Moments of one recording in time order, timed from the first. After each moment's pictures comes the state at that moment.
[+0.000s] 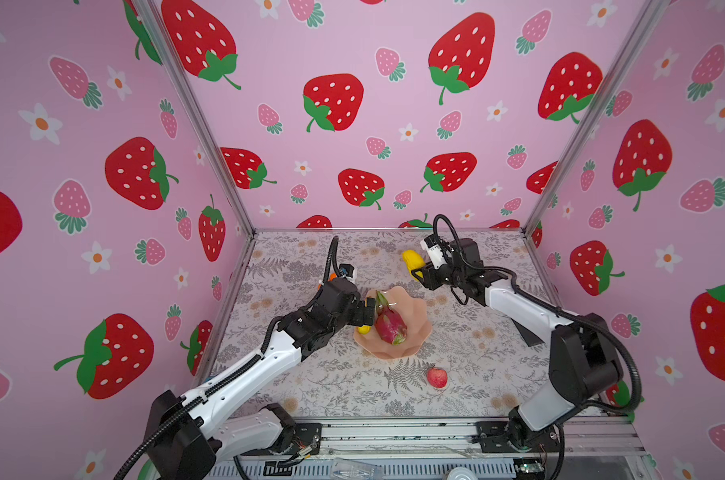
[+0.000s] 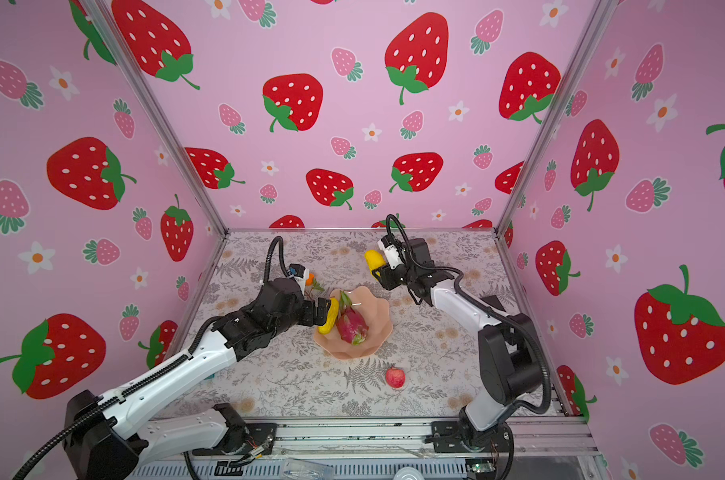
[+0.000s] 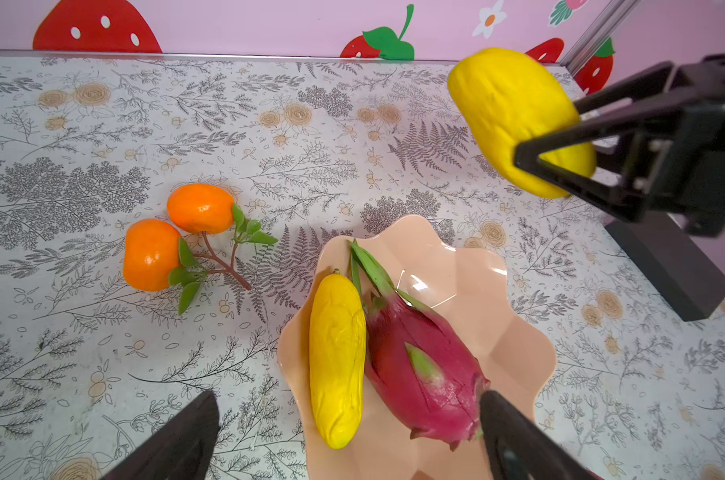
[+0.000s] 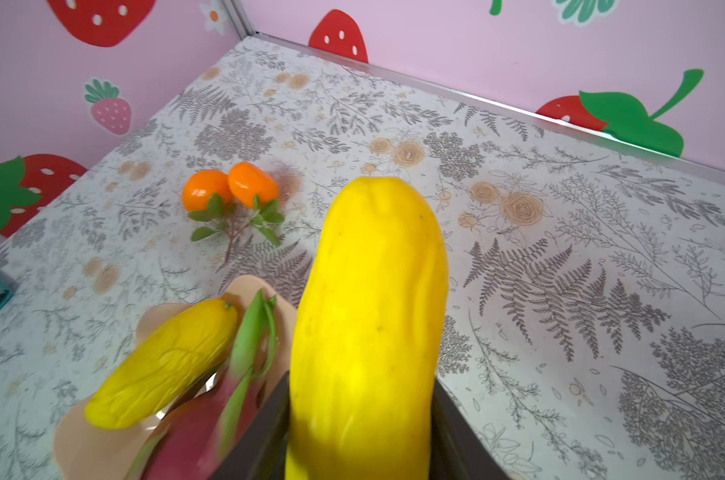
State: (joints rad) left arm -0.68 1.15 0.93 -0.45 -0.20 -0.41; right arm 0.54 1.57 1.10 -0.13 -0.35 -0.02
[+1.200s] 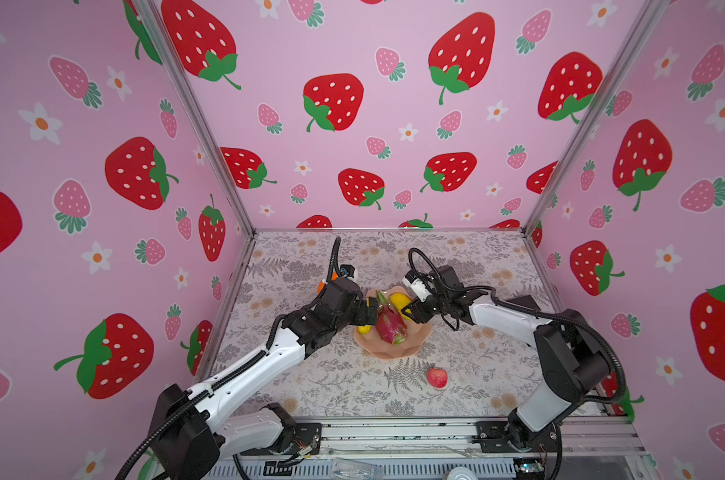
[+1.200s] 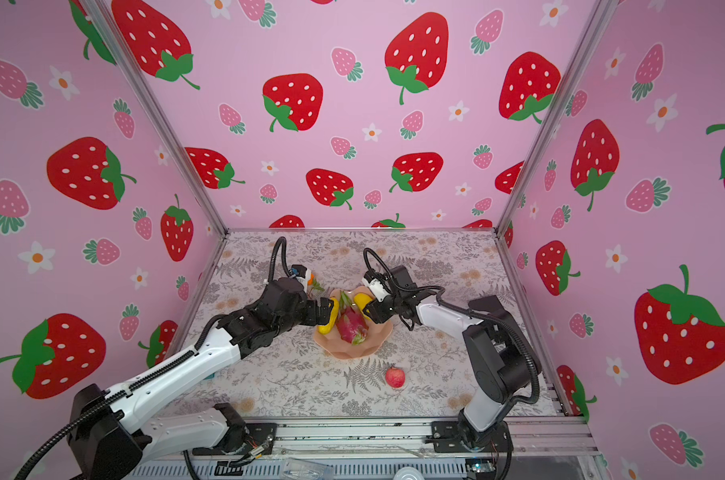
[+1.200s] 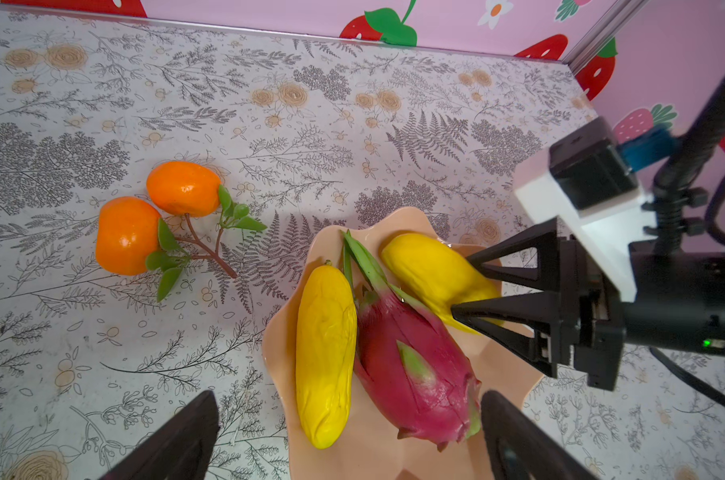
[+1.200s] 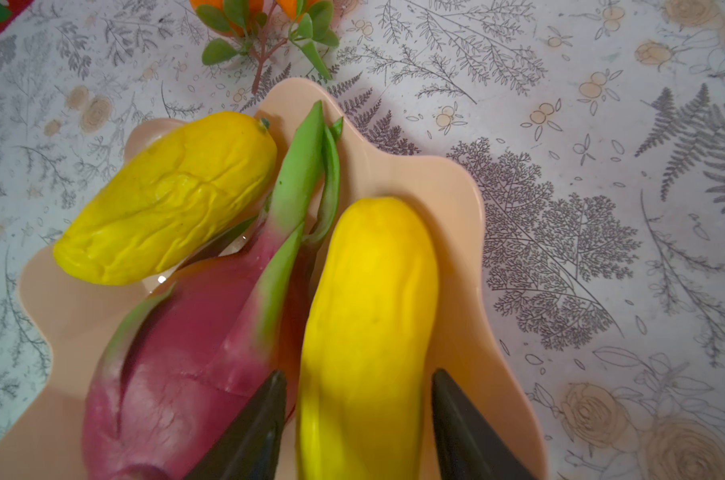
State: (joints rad) left arm -0.68 1.20 0.93 -0.44 -0.17 -0.46; right arm 0.65 1.66 1.00 -0.18 -0.32 -0.10
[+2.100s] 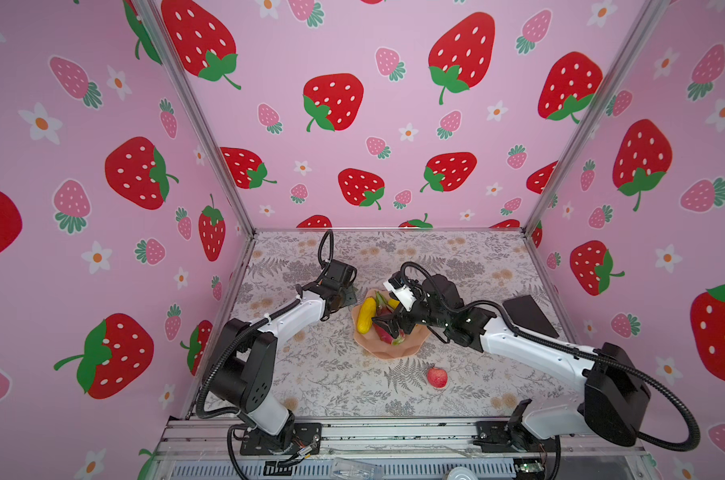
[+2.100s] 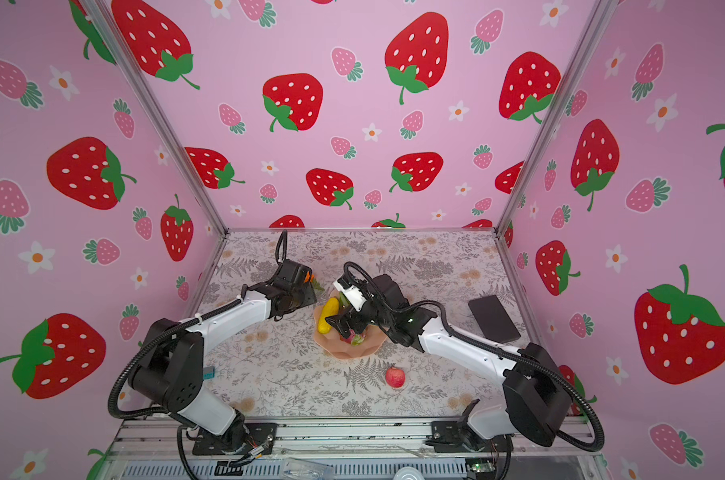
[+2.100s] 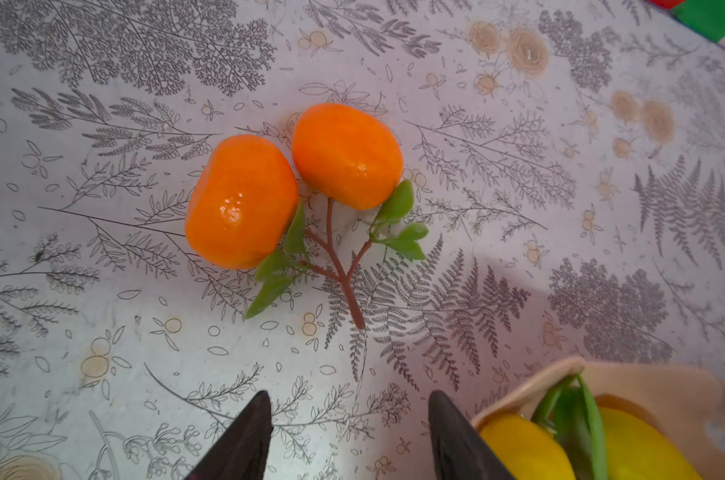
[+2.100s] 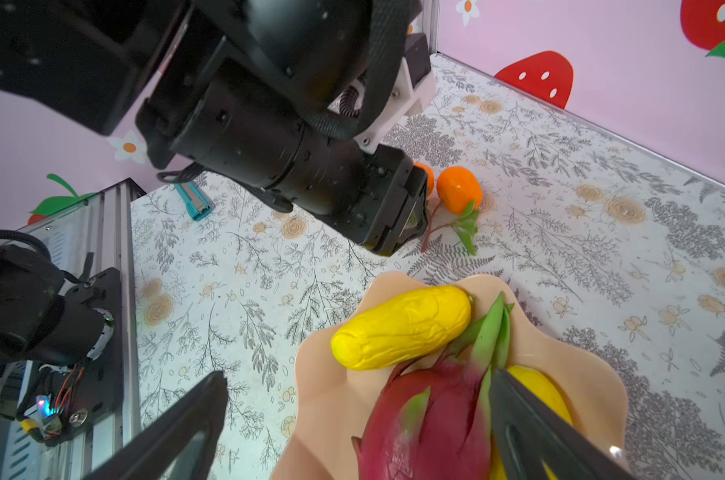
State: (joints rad) left arm -0.41 1.64 1.04 -0.39 -0.20 -0.69; right arm 0.92 1.40 0.91 0.02 -0.27 0.01
